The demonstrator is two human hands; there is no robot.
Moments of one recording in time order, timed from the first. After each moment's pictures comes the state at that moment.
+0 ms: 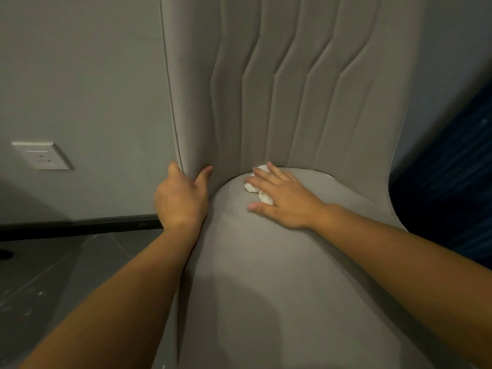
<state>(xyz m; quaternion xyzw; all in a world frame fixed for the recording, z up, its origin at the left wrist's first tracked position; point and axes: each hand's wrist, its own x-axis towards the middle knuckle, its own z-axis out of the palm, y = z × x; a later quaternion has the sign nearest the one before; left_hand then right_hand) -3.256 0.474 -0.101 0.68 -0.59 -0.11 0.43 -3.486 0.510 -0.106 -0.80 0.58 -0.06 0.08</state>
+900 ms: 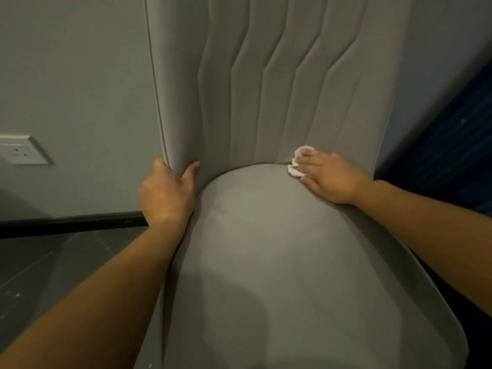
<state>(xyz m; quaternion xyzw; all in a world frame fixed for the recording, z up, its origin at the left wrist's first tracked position) -3.258 0.475 -0.099 0.69 -0.58 -0.11 0.41 -3.601 0.515 -0.078 -0.82 0.55 0.00 -0.13</state>
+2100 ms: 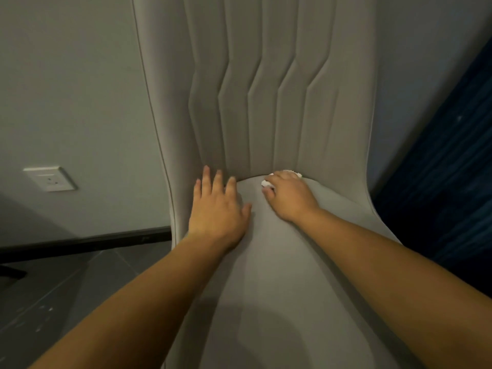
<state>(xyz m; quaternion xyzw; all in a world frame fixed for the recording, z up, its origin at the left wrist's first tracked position) -3.316 0.521 -0.079 0.54 -0.83 0.02 0.11 -3.511 0.505 -0.115 -0.68 0.71 -0.17 0.01</state>
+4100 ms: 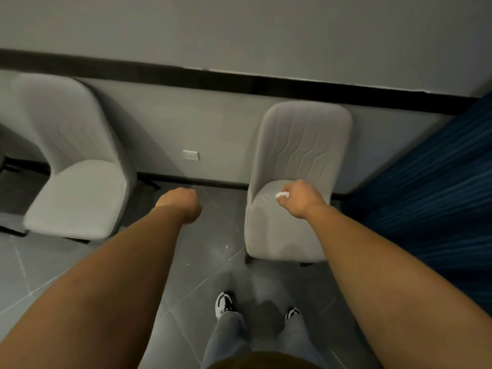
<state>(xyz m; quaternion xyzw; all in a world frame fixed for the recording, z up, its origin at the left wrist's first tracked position) -3.037 0.714 0.452 0.67 -0.70 -0.18 -0.19 -3.344 0.728 0.462 -0.64 0.72 0.02 0.28</state>
